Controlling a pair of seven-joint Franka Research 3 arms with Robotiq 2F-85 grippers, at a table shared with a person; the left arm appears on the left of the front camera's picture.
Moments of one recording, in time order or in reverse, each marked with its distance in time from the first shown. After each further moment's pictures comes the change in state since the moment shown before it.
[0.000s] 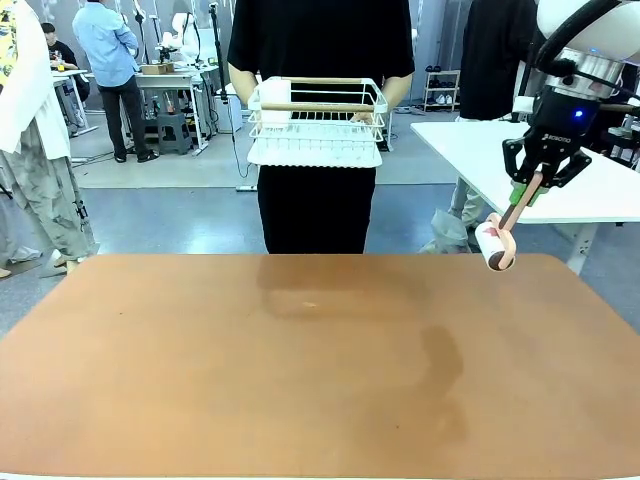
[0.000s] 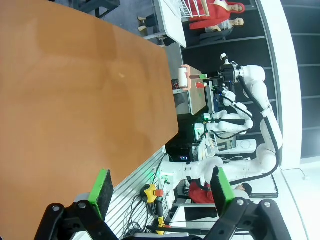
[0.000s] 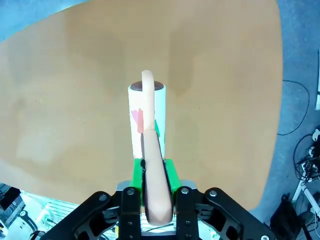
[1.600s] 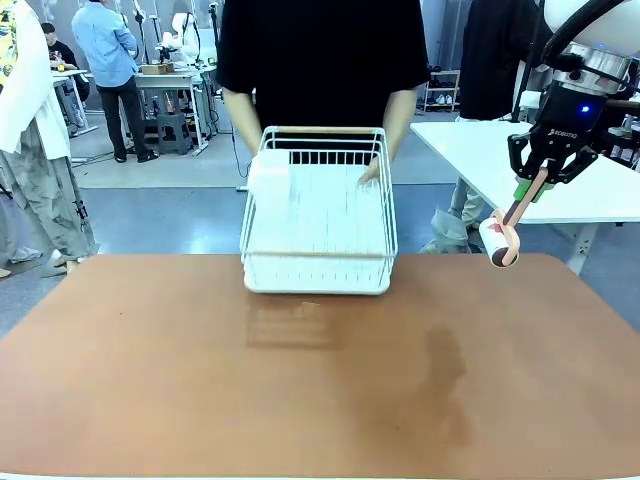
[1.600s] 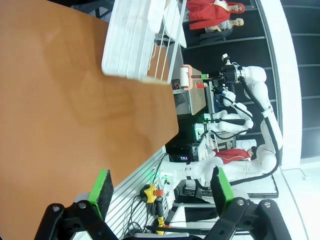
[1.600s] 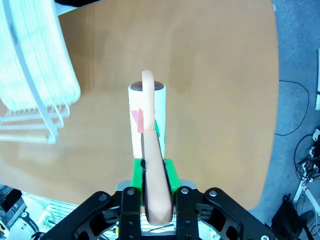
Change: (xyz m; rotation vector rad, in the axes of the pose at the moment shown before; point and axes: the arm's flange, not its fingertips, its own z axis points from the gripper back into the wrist) left arm 0.000 0.000 0.000 0.000 0.000 0.000; right arm -0.001 -0.004 0.007 0.003 -0.012 -0.009
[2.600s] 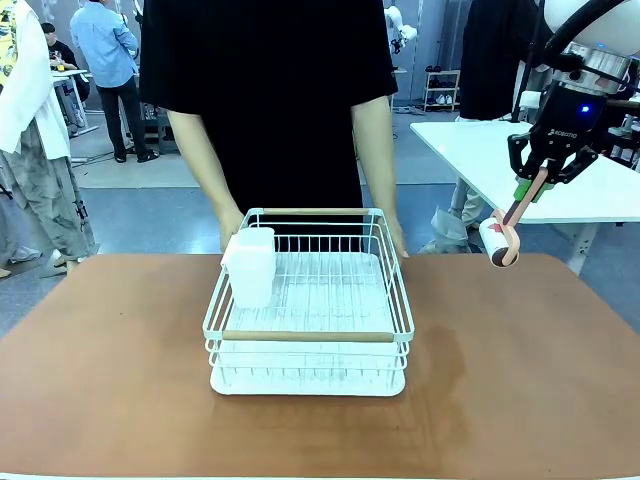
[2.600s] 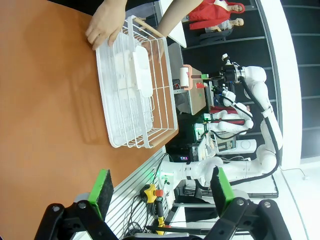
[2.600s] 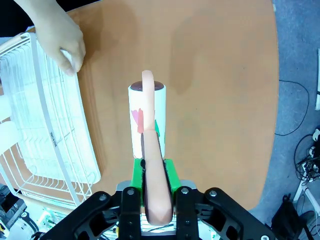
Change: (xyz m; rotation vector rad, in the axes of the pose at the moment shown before) left arm 0.000 0.000 0.000 0.000 0.000 0.000; right arm 0.000 0.000 0.000 0.000 0.000 0.000
